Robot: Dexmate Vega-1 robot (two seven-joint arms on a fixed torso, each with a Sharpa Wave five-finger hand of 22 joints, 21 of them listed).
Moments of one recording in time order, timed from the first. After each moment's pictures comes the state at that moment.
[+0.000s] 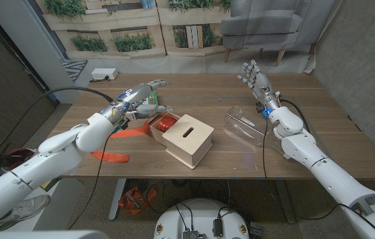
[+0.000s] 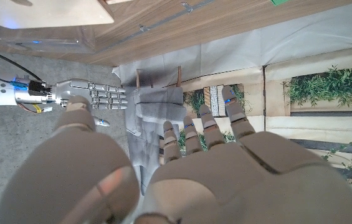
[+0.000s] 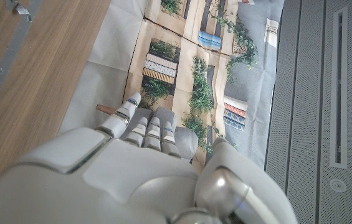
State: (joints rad) left arm 1.18 0.99 0.19 -1.99 0.39 -0.14 0.21; left_hand 0.64 -0.08 0.25 -0.07 0.22 0.19 -0.14 0.17 0.18 0.14 -0.04 0.18 0.28 0.11 0.03 0.18 0.18 0.05 0.17 0.58 0.17; right arm -0.84 -0.53 -0.36 -1.45 0.58 0.36 0.06; right_hand 0.20 0.13 0.19 0.13 0.26 0.12 0.03 0.19 0.18 0.13 0.04 0.19 0.18 0.05 -0.02 0.20 0.19 0.32 -0.04 0.20 0.17
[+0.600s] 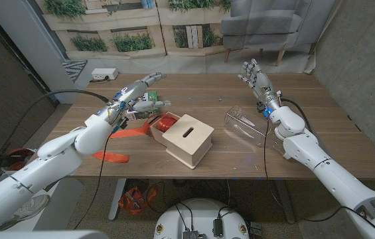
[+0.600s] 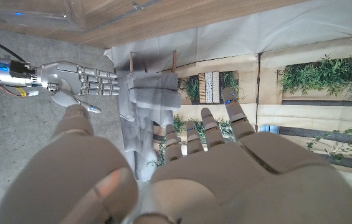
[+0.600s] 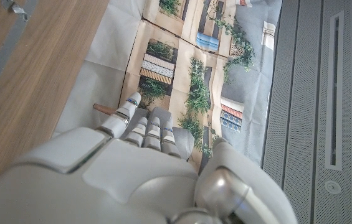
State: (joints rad) left arm 1.22 0.94 0.15 -1.98 0.38 -0.17 0.28; left_hand 0.59 -0.06 0.21 -0.04 0.24 0.14 -0.14 0.17 0.18 0.07 -0.03 0.18 0.23 0.07 0.03 0.18 0.18 0.05 0.17 0.53 0.17; right arm -0.86 -0.55 -0.35 -1.50 0.57 0.34 0.03; right_hand 0.20 0.13 0.19 0.13 0.26 0.12 0.03 0.19 0.18 0.13 0.04 0.19 0.18 0.05 -0.02 0.20 0.19 0.32 -0.04 0.20 0.17
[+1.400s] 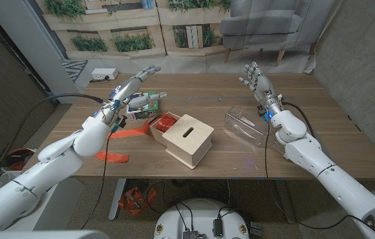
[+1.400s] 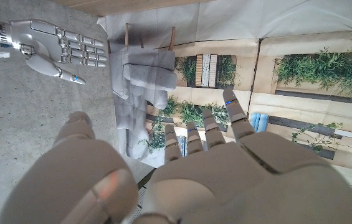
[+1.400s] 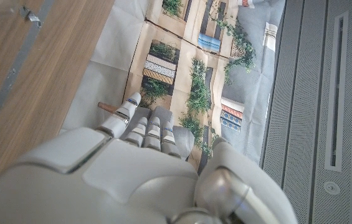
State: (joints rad) left arm 1.22 0.90 0.13 -1.93 0.33 -0.25 0.34; left_hand 0.55 -0.04 0.21 -0.02 0.24 0.15 -0.14 0.18 0.18 0.06 -0.02 0.19 0.21 0.05 0.04 0.18 0.18 0.05 0.18 0.51 0.17; right arm -0.93 -0.58 -0.34 -1.58 0.55 0.33 -0.03; right_hand 0.20 0.13 0.19 0.12 0.26 0.12 0.03 0.19 0.18 0.13 0.04 0.19 0.18 0.05 -0.02 0.20 0.18 0.32 -0.04 0.20 0.17
